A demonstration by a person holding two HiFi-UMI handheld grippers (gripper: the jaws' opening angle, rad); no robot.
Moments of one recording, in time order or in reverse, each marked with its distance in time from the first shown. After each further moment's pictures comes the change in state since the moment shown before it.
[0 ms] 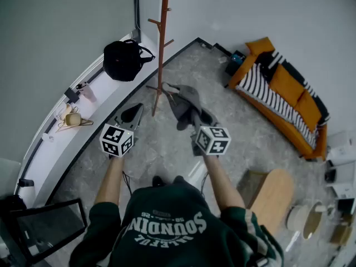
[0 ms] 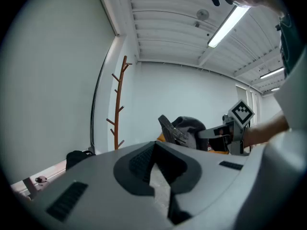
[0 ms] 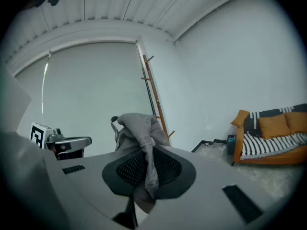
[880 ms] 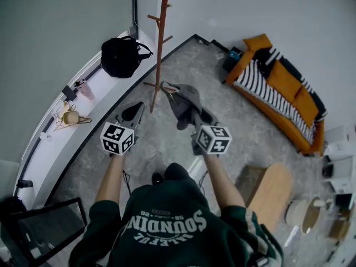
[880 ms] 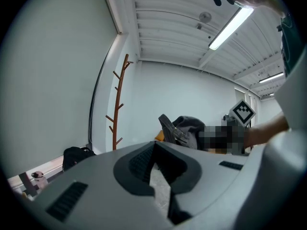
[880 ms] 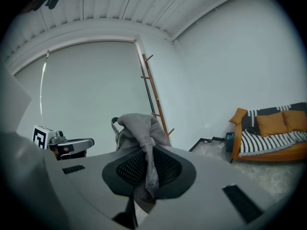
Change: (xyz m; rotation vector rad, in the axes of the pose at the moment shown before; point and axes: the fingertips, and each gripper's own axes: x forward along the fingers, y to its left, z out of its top) left arm -0.010 0.004 -0.012 -0.033 -0.001 -0.024; right arm -0.008 0.016 -0.008 0.011 0.016 -0.014
